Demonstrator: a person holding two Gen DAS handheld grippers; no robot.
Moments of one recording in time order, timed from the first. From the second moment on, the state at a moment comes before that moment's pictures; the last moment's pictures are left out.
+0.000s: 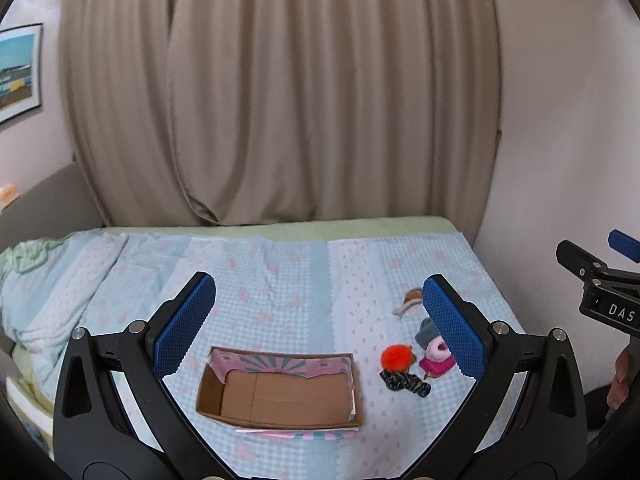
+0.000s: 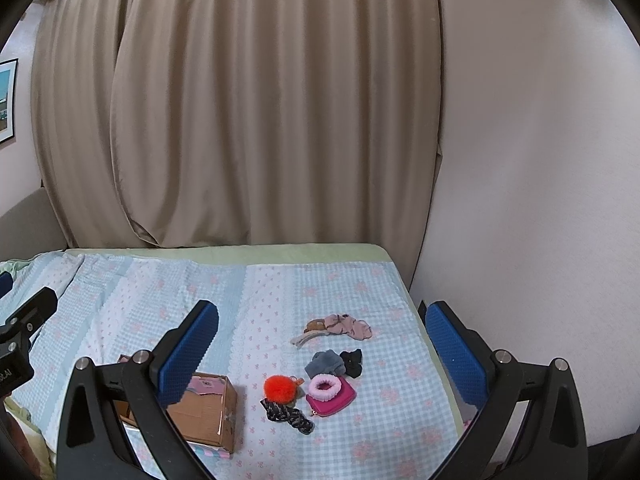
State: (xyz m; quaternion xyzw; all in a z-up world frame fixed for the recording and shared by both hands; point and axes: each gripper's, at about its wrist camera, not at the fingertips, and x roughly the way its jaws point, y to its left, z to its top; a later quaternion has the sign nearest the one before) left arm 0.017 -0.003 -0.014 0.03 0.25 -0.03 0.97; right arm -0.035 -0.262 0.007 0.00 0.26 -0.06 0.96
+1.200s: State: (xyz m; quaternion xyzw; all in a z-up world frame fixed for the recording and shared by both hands) left arm 0.229 -0.169 -0.415 0.06 0.55 -0.09 0.83; right arm 0.099 -0.338 -0.312 -0.06 0.41 0.04 0.91
